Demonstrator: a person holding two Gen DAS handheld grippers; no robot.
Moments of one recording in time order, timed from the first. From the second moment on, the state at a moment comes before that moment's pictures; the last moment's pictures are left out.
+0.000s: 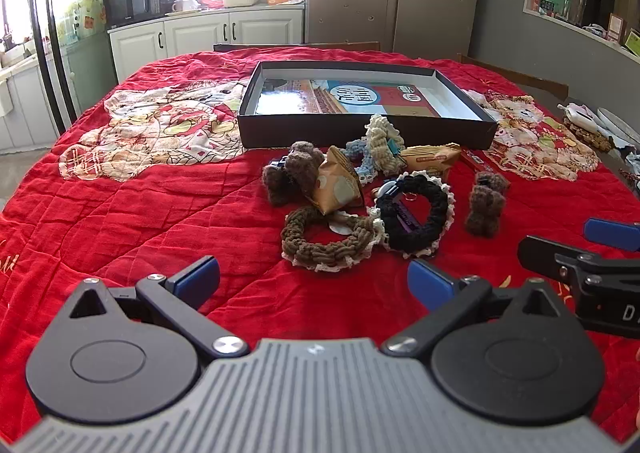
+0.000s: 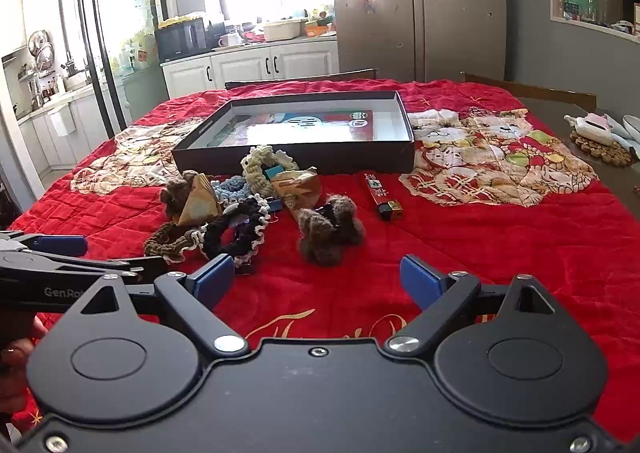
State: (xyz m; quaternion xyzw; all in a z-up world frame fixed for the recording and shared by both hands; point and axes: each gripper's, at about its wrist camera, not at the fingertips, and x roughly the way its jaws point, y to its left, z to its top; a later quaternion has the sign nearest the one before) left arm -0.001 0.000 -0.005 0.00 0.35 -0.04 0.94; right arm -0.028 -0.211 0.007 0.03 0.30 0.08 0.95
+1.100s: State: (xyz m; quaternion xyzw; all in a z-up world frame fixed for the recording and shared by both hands) left arm 0.030 0.042 -0.016 -0.04 0.35 -0.05 0.94; right arm -0.002 -0.213 -0.005 -0.01 0.29 0.06 0.95
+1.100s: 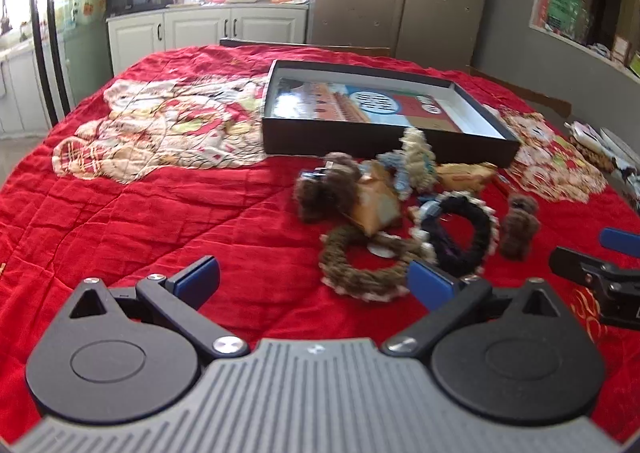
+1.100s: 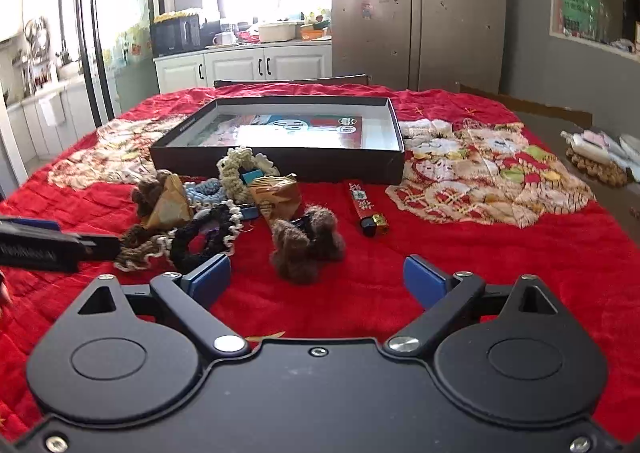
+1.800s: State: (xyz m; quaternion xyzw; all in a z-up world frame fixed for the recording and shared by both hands) left arm 0.067 0.035 -0.037 -0.02 0.37 -0.11 0.92; right arm 0.060 -0.203 -0.037 -0.03 0.32 0.11 0.94
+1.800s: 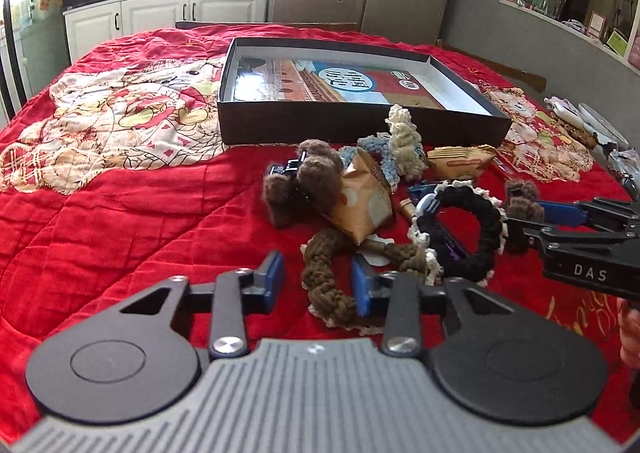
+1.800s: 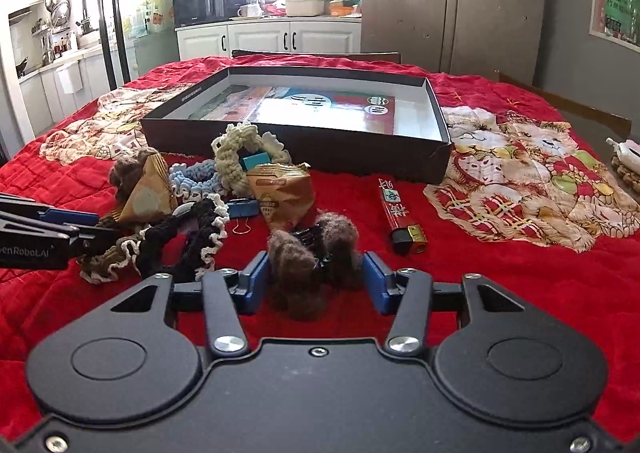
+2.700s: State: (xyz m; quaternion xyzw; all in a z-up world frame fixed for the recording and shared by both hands) left arm 0.076 0.037 0.035 0.02 0.28 -0.16 0.95; right arm 0.071 -0.209 0.031 -0.06 0.25 0.12 0.96
